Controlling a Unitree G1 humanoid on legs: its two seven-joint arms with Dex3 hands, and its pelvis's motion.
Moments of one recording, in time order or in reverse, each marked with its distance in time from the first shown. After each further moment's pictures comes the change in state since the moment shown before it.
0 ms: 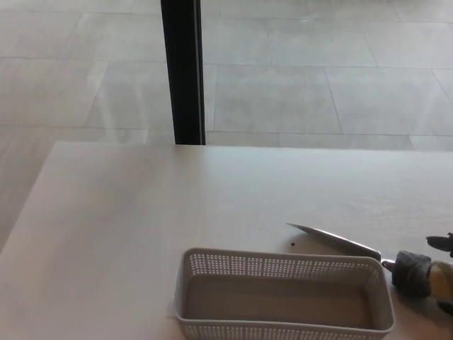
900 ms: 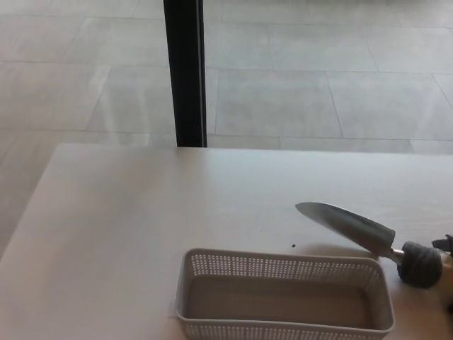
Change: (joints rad) left_arm 0.004 0.000 -0.002 0.002 -0.006 0.000 -0.012; right_arm -0.139 0.052 0.146 0.286 -0.240 -0.079 -0.226
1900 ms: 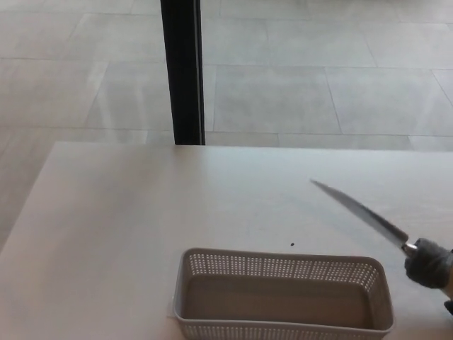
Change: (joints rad) left_arm -0.005 0.000 0.009 -0.011 -0.018 0.000 -0.006; right_arm 0.172 0.234 -0.404 -0.053 0.112 -0.128 -0.302
